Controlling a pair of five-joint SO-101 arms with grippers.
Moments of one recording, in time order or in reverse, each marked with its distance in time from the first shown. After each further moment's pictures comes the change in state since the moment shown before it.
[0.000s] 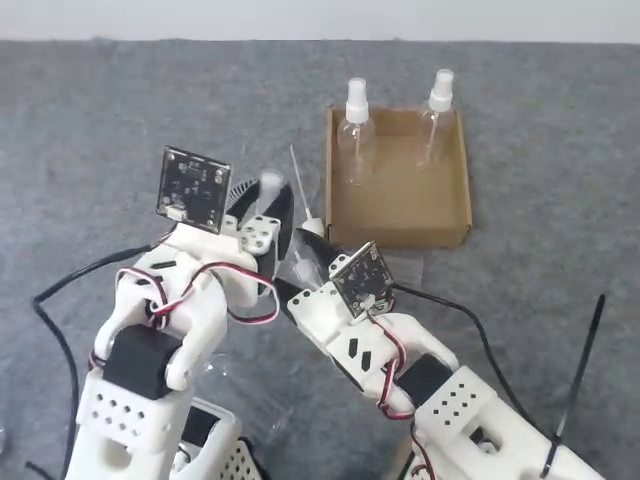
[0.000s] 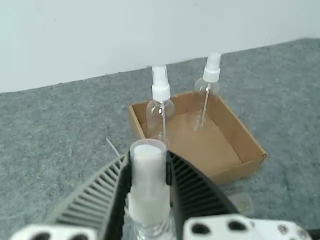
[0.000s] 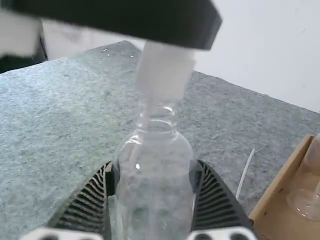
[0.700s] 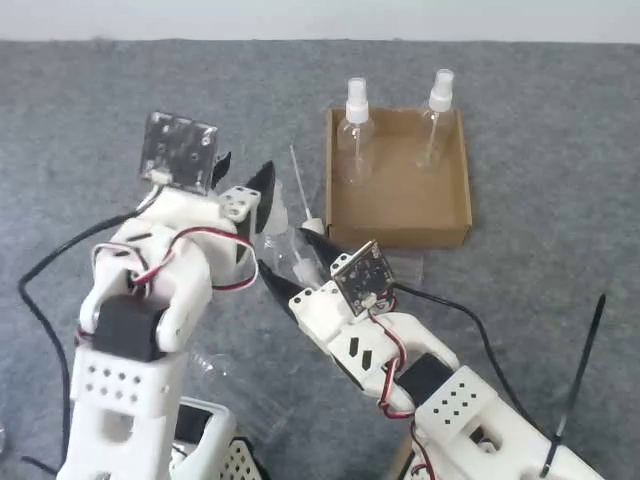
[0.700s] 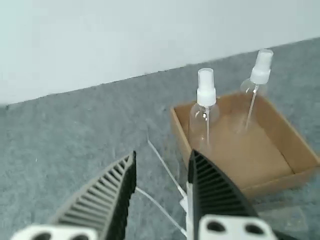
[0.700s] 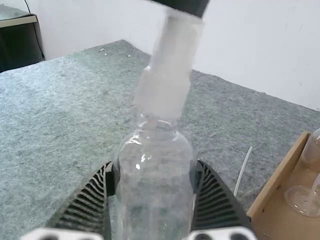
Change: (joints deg) left arm -8.4 8.7 -7.6 0.8 -6.5; right arm 0.4 0.0 0.0 0.0 -0.4
